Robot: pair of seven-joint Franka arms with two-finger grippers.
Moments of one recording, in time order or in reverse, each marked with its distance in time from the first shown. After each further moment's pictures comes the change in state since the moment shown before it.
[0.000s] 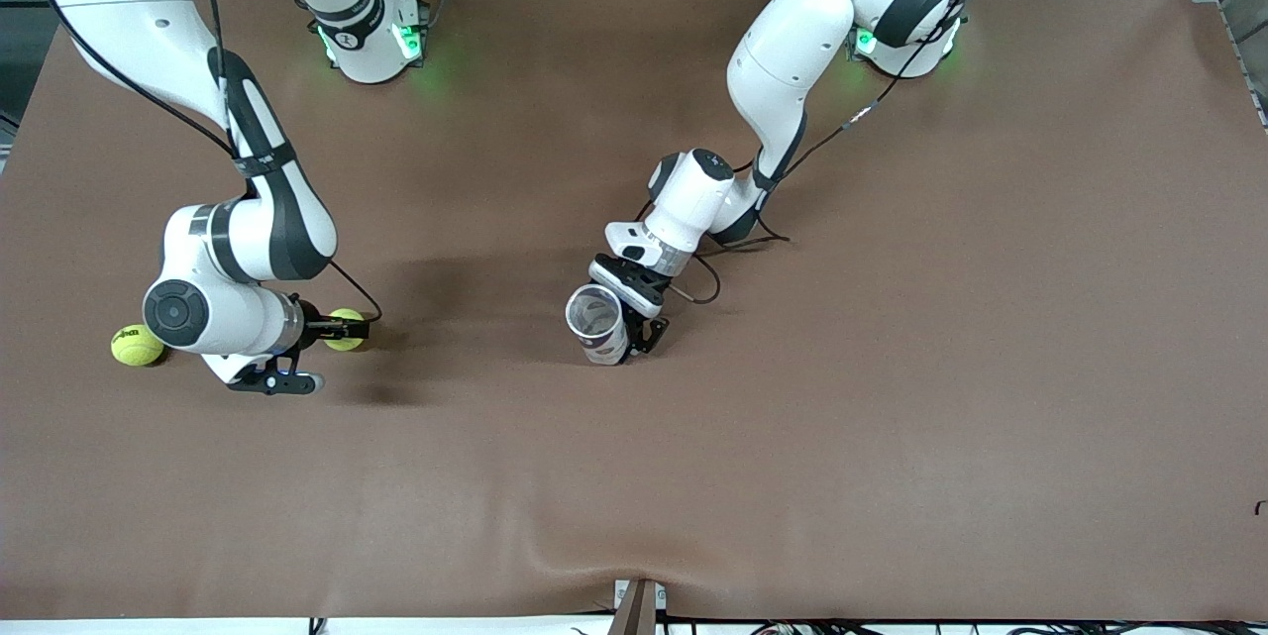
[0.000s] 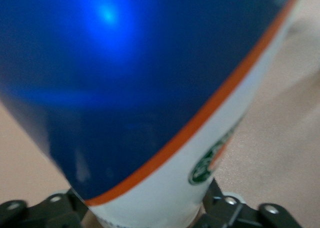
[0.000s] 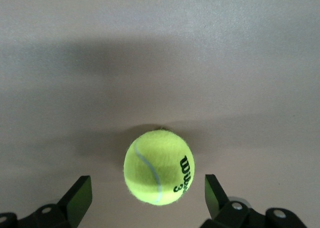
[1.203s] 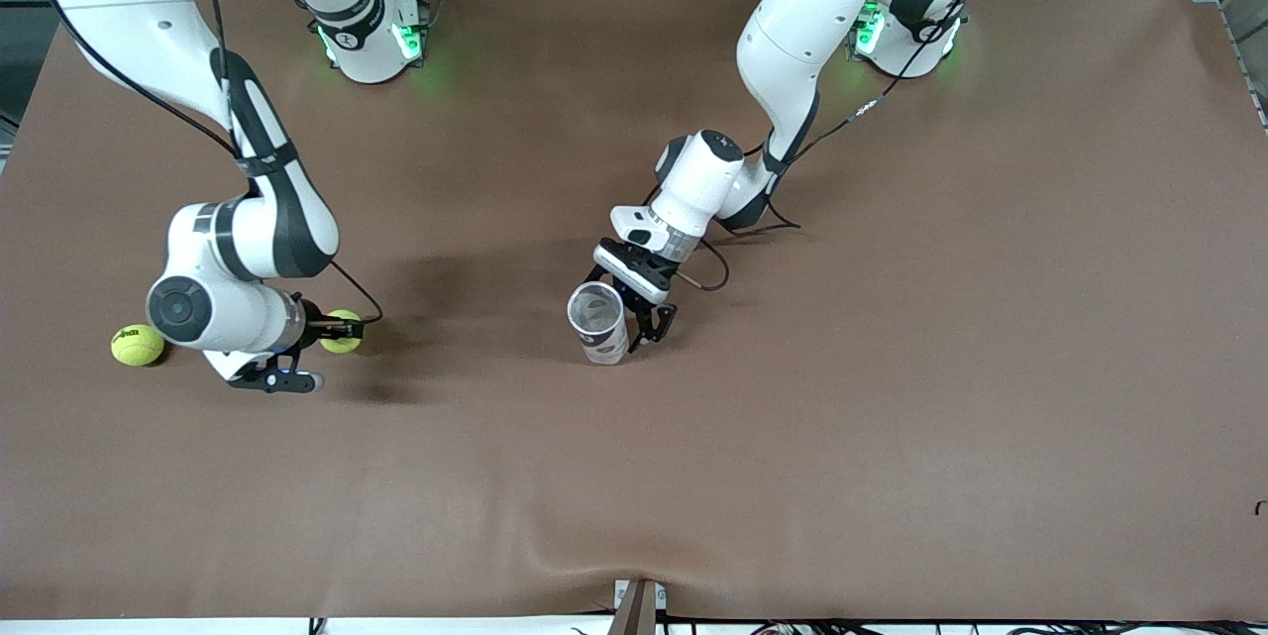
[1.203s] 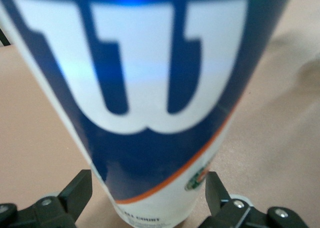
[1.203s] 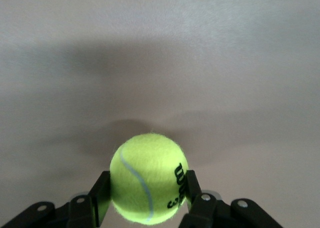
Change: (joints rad) left arm 0.006 -0.122 0.002 -0.126 0.000 0.005 0.000; right arm 0.006 -0.007 0.004 0.063 0.001 -0.097 0.060
